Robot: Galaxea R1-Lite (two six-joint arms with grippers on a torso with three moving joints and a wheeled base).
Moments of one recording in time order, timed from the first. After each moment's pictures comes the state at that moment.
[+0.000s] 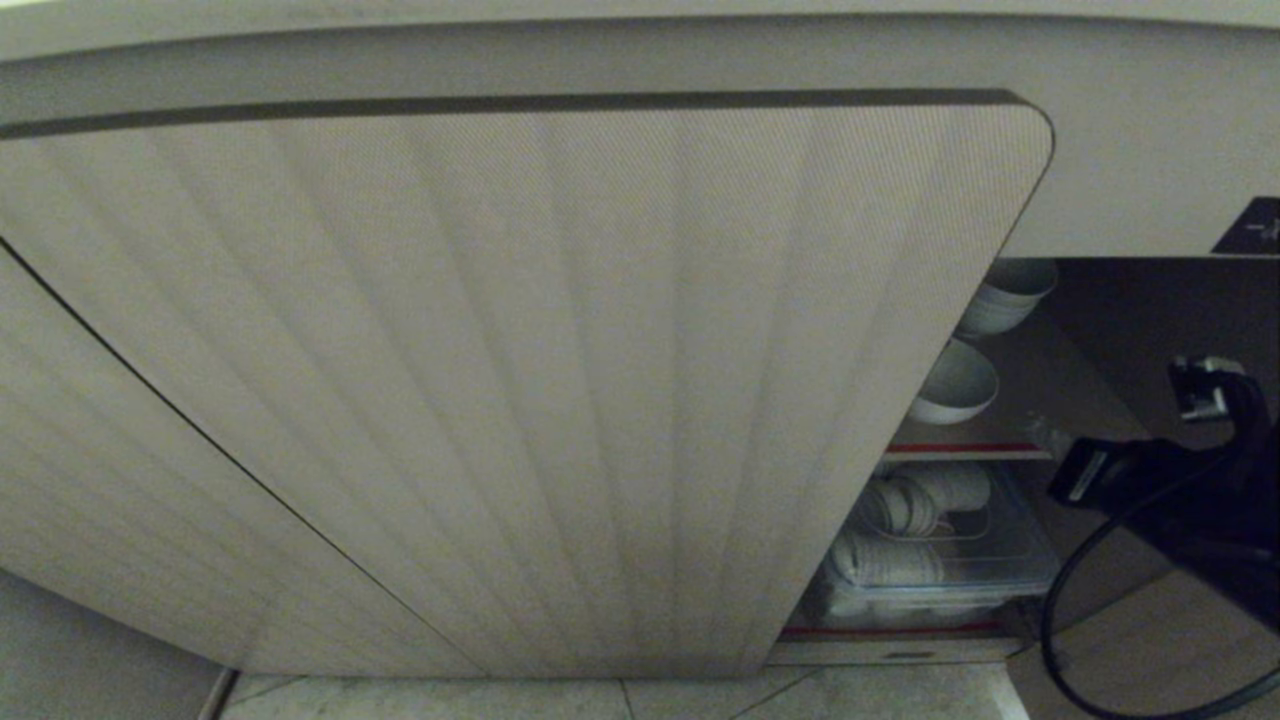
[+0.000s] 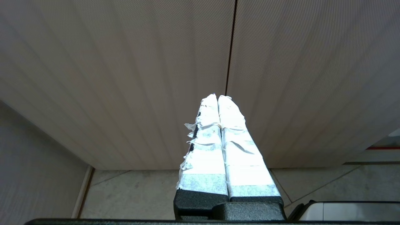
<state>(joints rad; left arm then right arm) 0.00 0.00 0.00 0.00 -0.01 0.00 0.02 1.68 -0.28 -1.33 0.14 0.24</state>
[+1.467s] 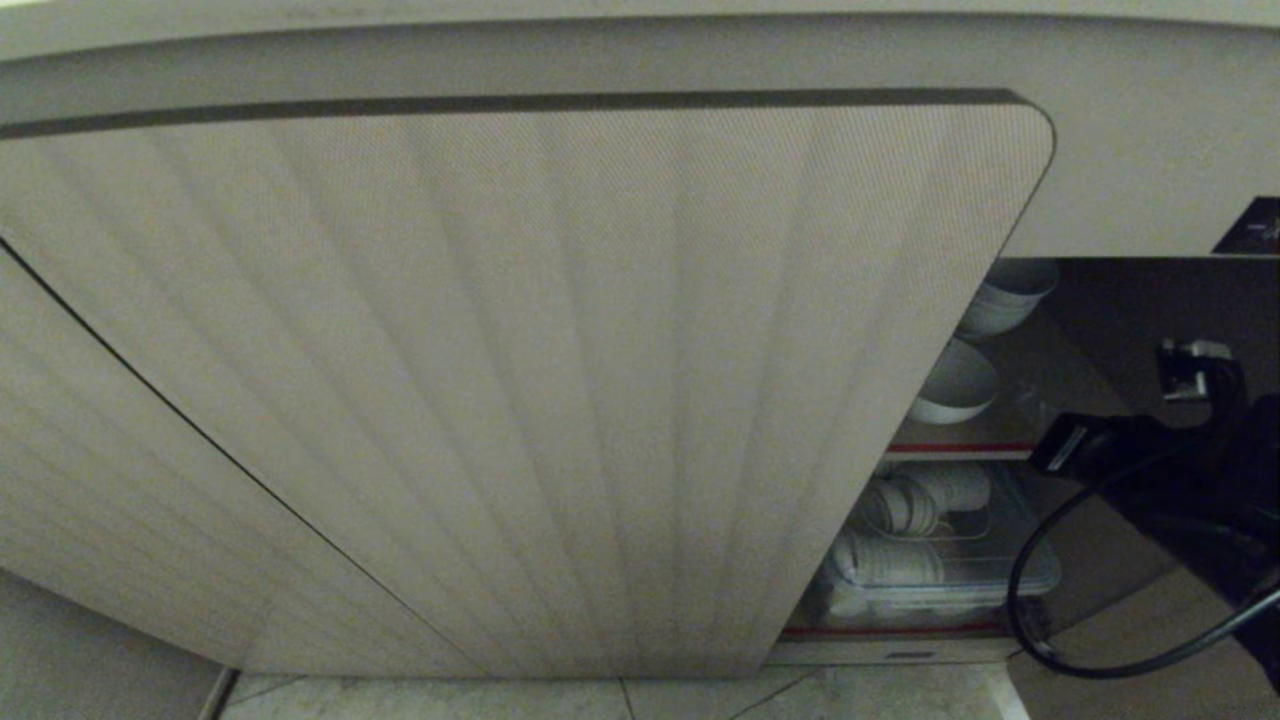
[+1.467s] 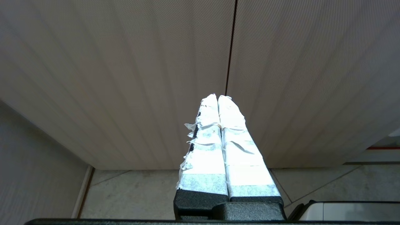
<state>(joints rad) 0.00 0.00 0.00 0.00 -0.01 0.00 0.02 1.80 -0.32 -1.52 0.12 0.23</state>
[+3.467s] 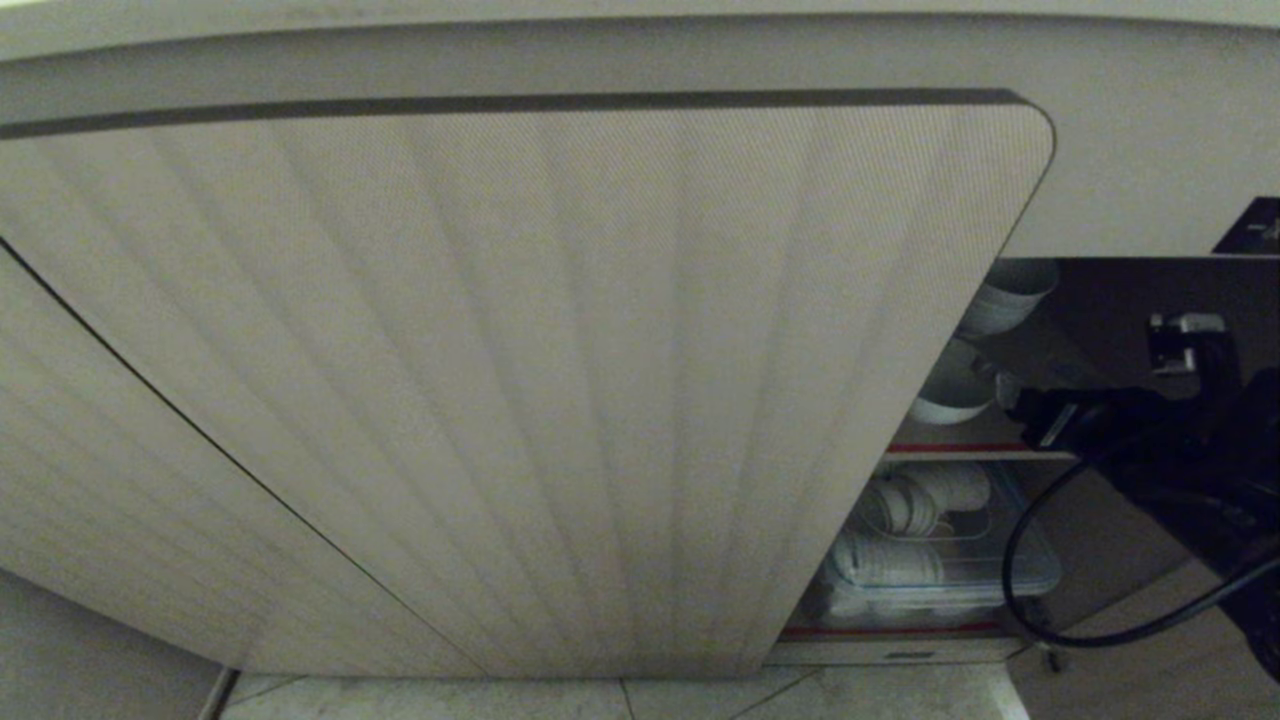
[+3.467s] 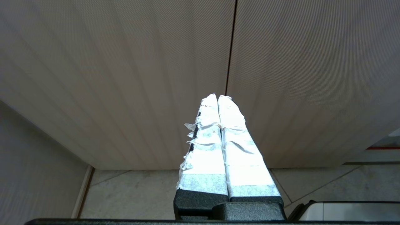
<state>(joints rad) 0.00 0.00 0.00 0.00 -0.01 0.00 0.02 1.81 -0.40 -1.52 0.12 0.12</state>
